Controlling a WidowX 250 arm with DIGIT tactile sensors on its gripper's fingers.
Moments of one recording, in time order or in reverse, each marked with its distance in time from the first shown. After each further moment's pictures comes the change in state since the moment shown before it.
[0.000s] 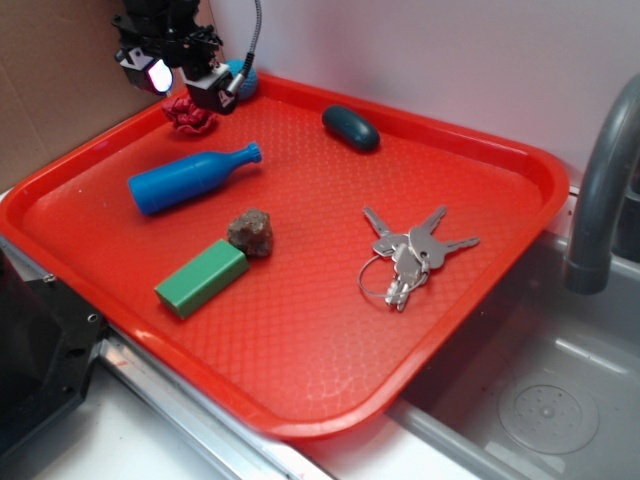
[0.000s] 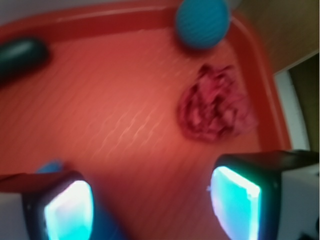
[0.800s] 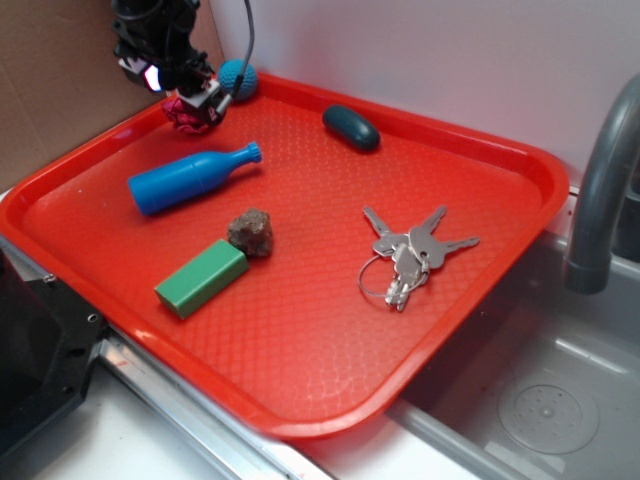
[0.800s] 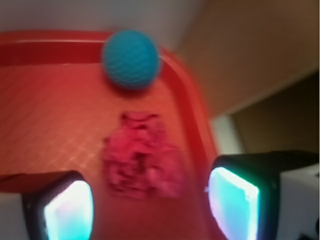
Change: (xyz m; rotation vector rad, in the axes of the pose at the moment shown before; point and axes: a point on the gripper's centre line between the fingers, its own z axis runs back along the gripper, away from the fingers) arm 0.008 0.040 -0.033 0.132 -0.090 -0.092
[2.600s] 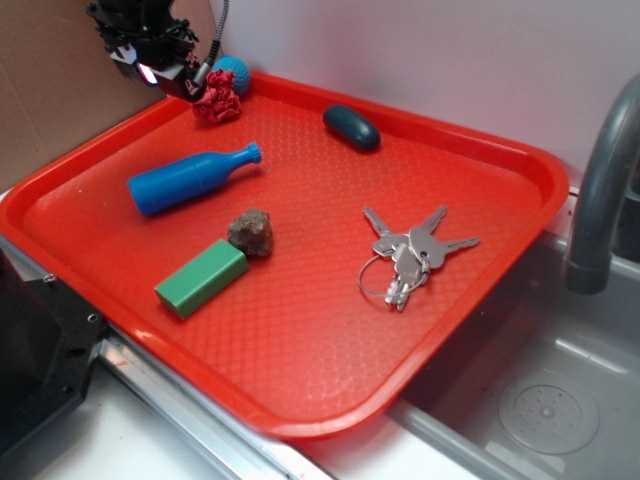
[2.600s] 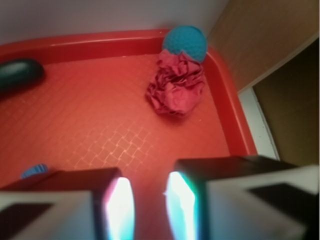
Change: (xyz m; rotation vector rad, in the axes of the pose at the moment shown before) arm -0.013 -0.025 0.056 -0.086 -0.007 0.058
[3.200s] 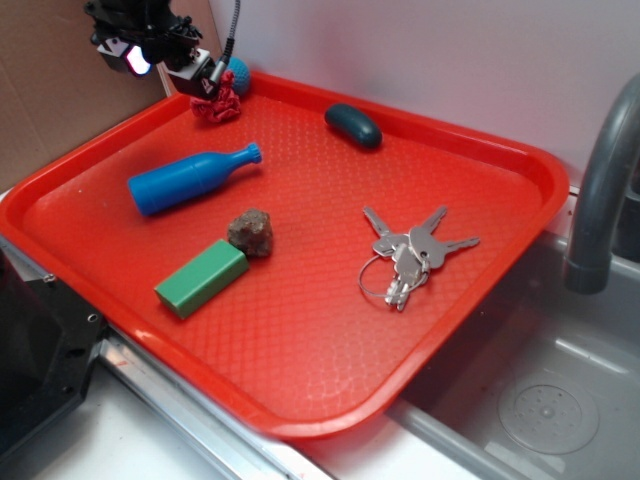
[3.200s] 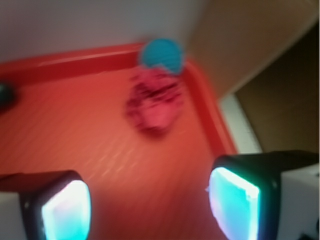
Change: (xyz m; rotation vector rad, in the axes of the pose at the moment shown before) arm 0.010 0.021 -0.009 0.082 -0.067 0.138
